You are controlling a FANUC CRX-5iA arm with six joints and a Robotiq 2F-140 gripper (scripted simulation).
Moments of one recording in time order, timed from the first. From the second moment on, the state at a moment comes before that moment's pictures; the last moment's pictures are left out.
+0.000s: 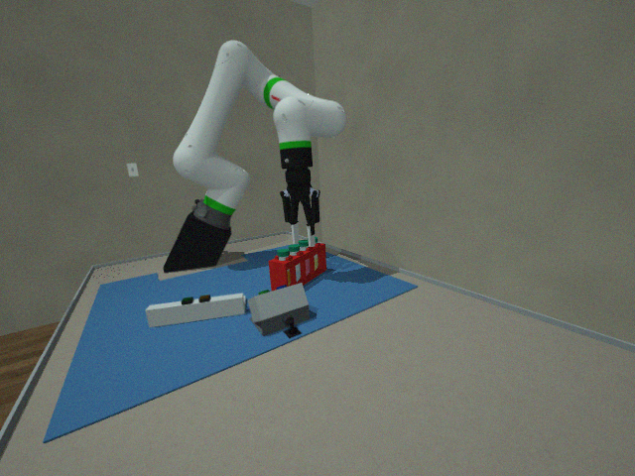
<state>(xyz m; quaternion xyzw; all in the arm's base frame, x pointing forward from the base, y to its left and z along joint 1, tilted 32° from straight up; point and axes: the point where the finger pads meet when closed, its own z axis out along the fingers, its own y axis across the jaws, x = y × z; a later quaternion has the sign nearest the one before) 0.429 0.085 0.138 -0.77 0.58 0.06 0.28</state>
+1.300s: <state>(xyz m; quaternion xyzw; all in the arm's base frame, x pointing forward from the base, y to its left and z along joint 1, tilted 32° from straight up) 0.429 0.085 0.139 -0.65 0.71 0.10 0.25</state>
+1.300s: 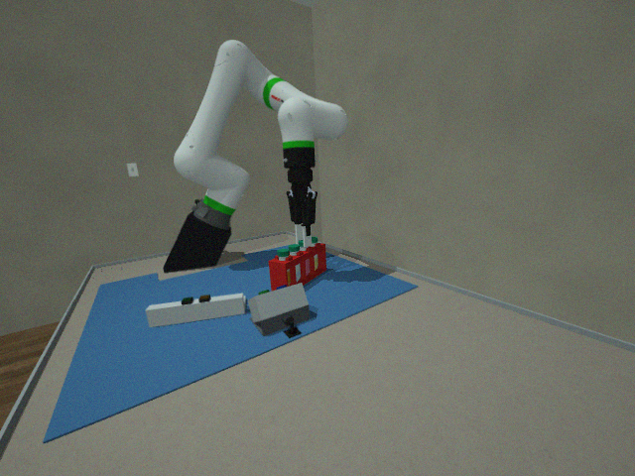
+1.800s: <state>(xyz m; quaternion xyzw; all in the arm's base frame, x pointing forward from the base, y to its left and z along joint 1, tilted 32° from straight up) 0.429 0.085 0.139 -0.83 0.49 0.01 0.26</state>
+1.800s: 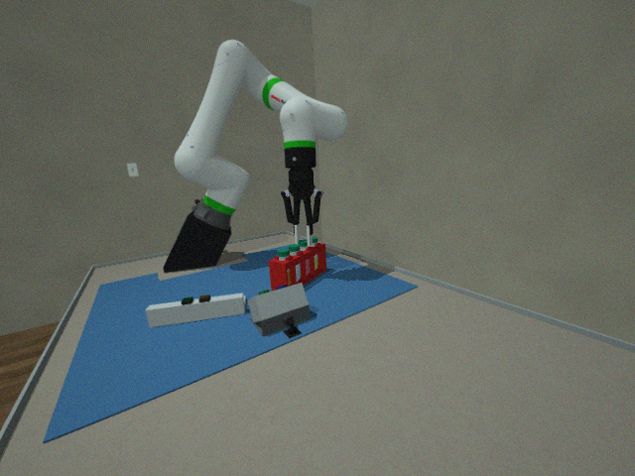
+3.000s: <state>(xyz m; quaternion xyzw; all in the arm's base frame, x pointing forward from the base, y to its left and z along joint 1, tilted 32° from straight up) 0.429 0.084 0.139 -0.78 0.55 0.06 0.28</state>
